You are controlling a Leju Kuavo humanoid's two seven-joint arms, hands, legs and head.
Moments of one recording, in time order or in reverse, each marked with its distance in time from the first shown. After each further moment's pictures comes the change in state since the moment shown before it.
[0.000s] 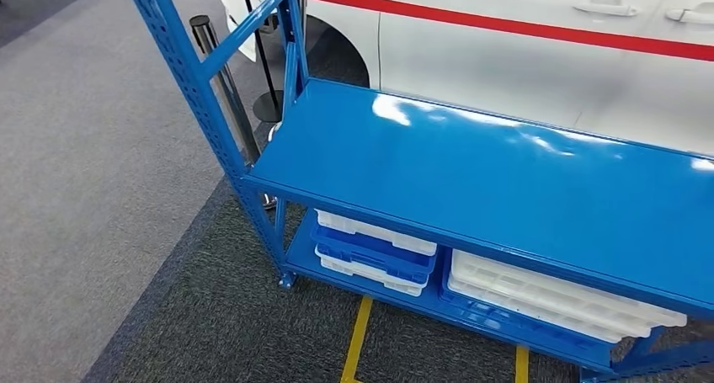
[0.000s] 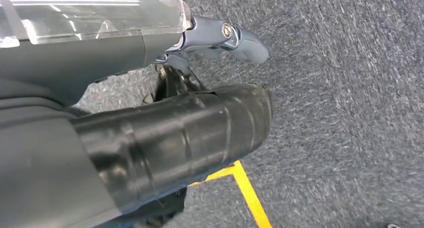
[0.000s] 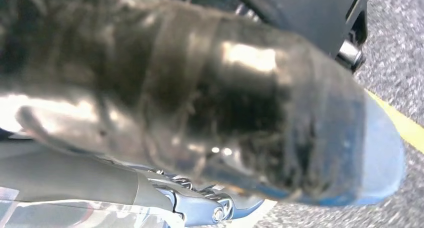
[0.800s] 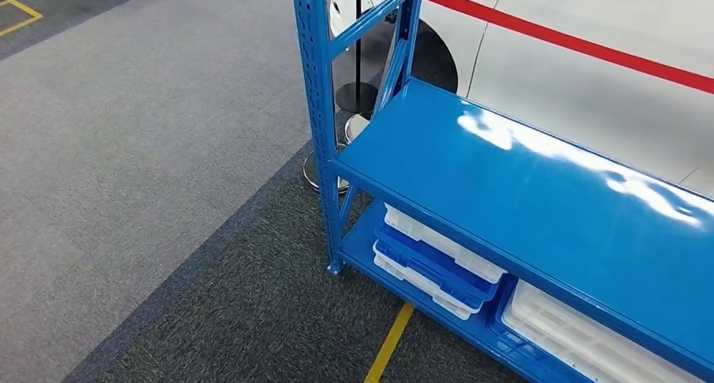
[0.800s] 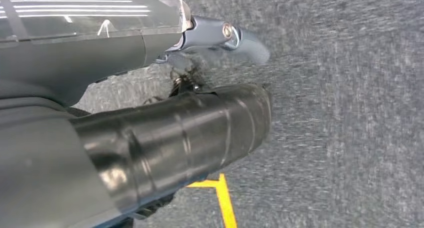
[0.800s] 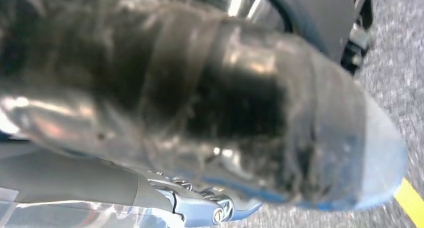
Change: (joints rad) left arm -0.004 0.004 -0.013 0.001 0.000 0.000 0.009; right arm 0.002 0.003 0.000 0.000 -0.002 -0.002 0.002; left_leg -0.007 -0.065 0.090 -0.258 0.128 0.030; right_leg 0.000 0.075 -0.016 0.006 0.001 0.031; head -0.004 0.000
